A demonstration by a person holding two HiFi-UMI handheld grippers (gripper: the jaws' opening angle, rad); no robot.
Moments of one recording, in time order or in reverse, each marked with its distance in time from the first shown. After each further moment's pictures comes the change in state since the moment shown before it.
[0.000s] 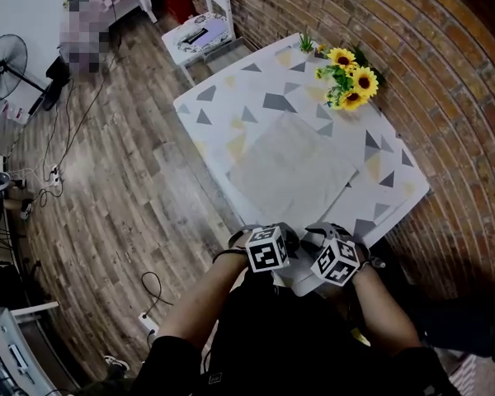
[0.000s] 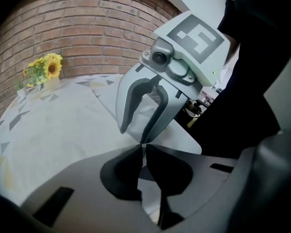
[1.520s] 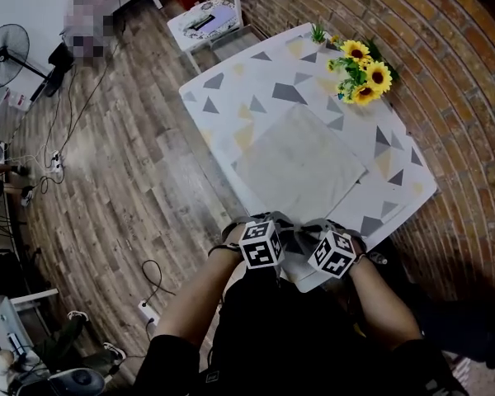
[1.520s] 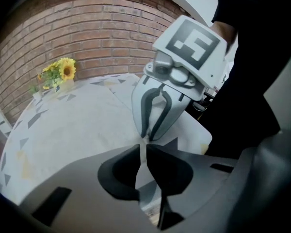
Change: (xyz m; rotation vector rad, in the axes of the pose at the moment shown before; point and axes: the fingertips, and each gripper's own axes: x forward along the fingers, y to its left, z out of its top) left arm -0.018 0.025 -0.026 0.018 0.016 0.139; right arm 0.030 0.010 0.004 -0.001 0.029 0.089
